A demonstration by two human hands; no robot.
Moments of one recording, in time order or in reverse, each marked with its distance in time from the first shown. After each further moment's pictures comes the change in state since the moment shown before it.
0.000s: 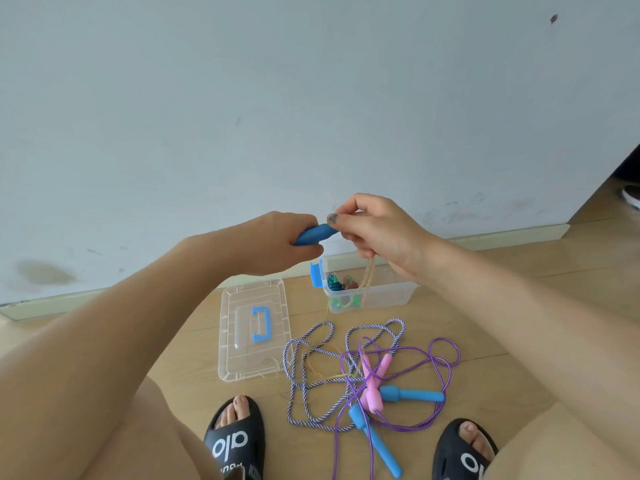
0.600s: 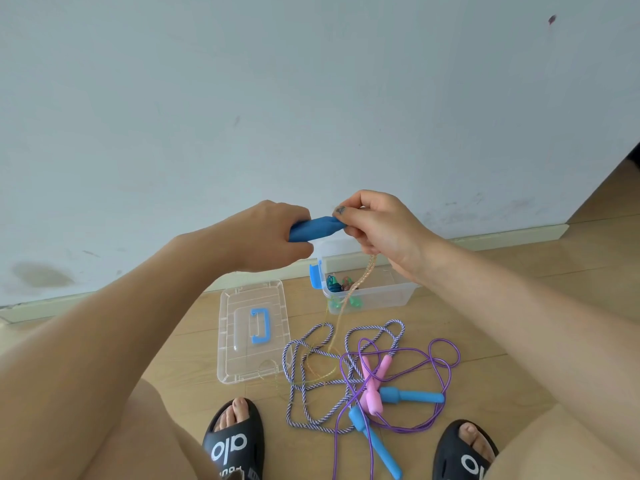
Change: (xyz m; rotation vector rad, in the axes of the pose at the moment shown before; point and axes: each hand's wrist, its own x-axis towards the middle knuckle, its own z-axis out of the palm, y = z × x) left_hand -0.004 0.003 -0.011 0.079 0.105 -0.003; right_hand 0.003 0.000 -0.003 0.062 0.065 0.009
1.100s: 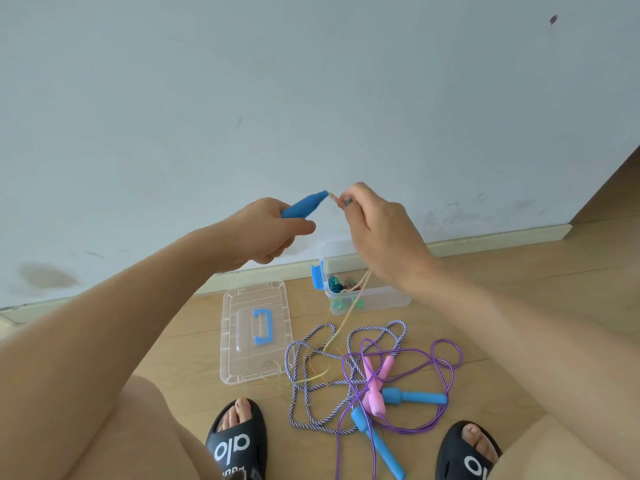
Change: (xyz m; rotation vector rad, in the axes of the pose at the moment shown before) left_hand 0.006 -0.005 -0.002 -0.719 -0.071 -0.312; right_hand -0.009 0.004 0.012 -0.617 0.238 -0.371
